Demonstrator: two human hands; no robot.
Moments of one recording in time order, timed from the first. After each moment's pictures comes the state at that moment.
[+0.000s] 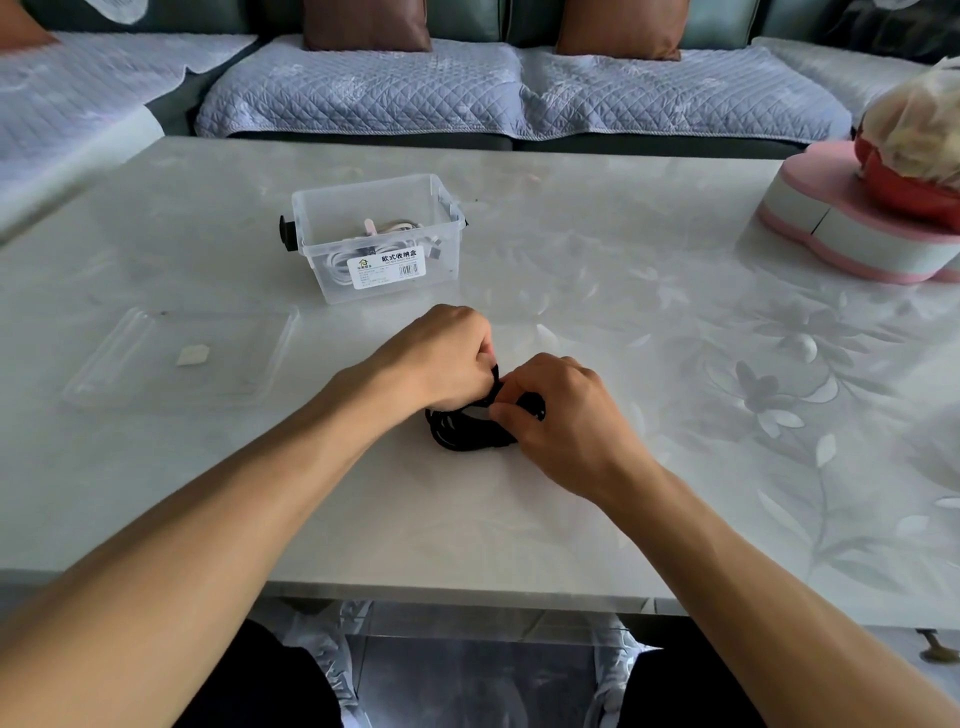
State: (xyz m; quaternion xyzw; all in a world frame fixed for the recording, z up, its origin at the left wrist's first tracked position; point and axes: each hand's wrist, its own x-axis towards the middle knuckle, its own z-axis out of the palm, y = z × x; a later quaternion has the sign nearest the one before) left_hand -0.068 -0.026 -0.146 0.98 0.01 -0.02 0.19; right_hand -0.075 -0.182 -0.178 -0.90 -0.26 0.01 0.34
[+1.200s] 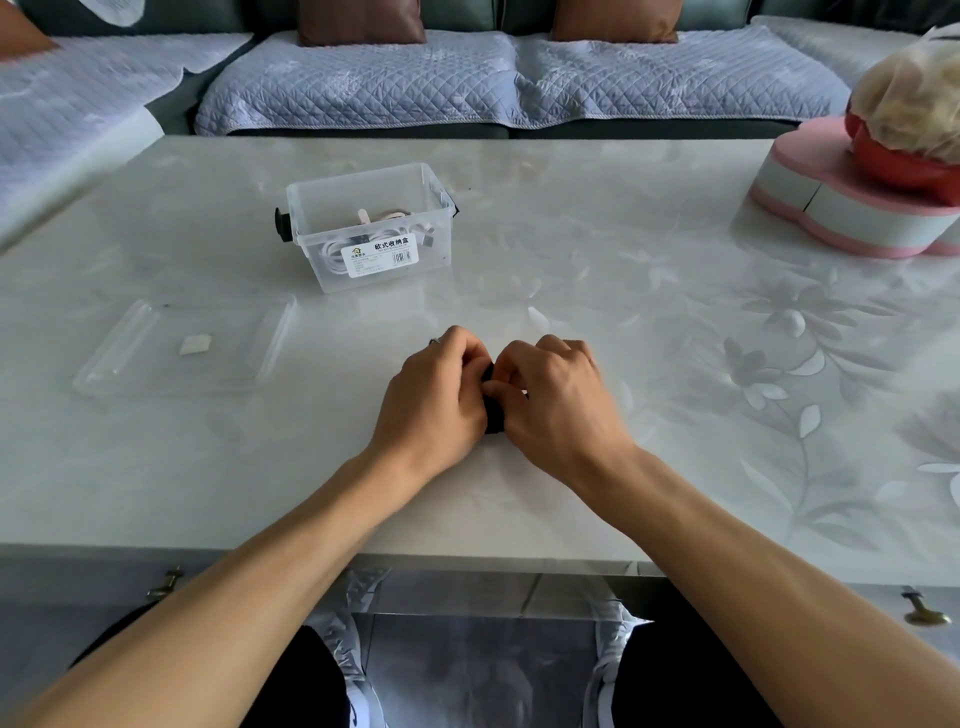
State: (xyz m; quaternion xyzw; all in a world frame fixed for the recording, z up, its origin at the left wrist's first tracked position) left_hand -0.119 -0.049 -0.187 0.91 0.03 0.18 0.37; right_hand -0.084 -0.181 -0.181 -0.91 -0.28 -0.09 0.30
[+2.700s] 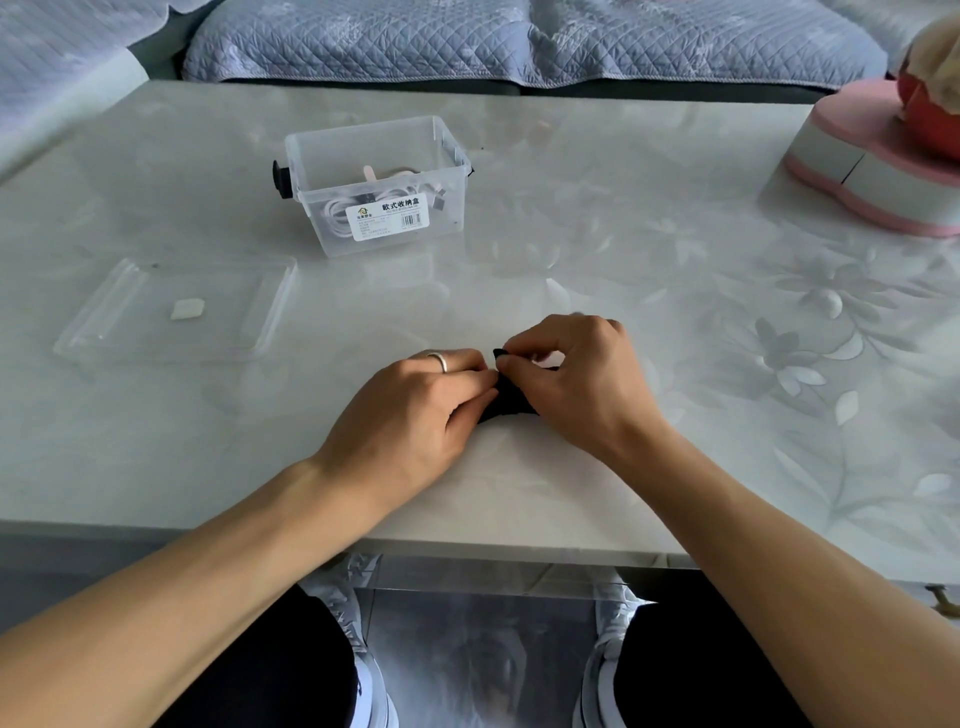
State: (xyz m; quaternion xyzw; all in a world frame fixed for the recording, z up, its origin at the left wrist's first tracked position) left_hand -0.146 -0.018 -0.199 0.93 -0.17 0.18 0.26; right_hand -0.079 -0.181 -0.179 -0.88 -0.24 -0.05 0.42
